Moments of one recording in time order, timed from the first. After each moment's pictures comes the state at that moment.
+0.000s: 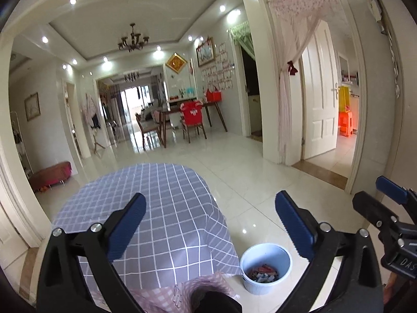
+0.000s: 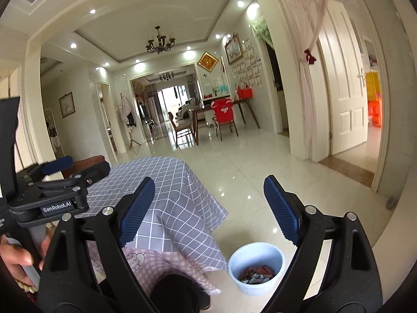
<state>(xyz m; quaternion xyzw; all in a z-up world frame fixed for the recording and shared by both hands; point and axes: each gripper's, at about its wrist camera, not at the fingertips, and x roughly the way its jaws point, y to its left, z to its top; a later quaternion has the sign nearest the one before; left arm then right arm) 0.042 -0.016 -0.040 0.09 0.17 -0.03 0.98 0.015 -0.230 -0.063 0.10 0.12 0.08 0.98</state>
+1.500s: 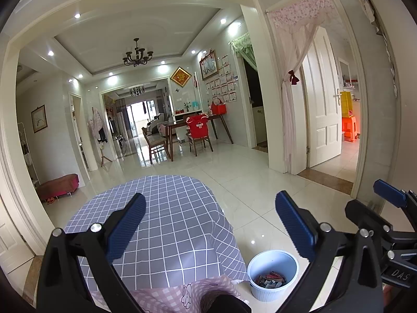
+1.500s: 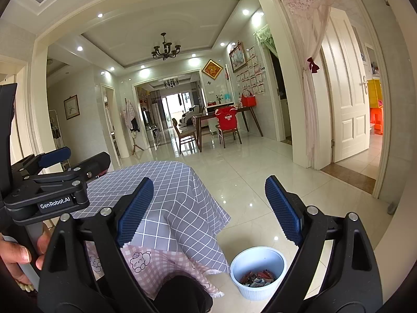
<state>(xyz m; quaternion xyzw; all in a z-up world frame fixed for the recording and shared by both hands) 0.020 -0.023 -0.034 0.10 0.14 -0.02 0.99 0.001 -0.220 -0.063 0.10 0.10 0.09 0.99</state>
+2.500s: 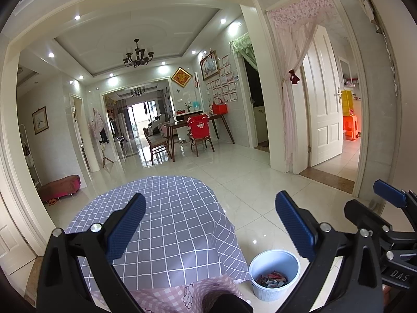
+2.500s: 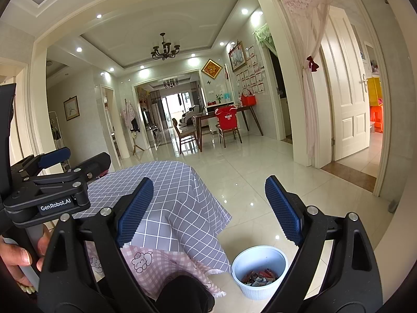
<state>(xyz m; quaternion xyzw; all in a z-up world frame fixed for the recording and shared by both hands) 0.018 -0.022 -0.035 0.10 0.13 -0.02 0.99 0.002 -0.217 -0.066 0.10 0.10 0.09 0.98</state>
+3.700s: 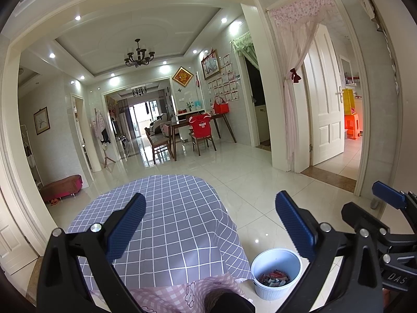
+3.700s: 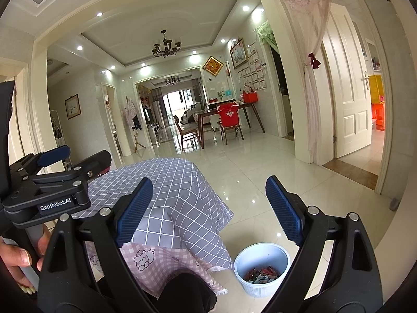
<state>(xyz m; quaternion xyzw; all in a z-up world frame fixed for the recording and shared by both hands) 0.017 -0.018 -0.038 0.10 0.13 -0.02 0.99 0.003 -0.202 -0.075 0.11 0.11 0.10 0.98</state>
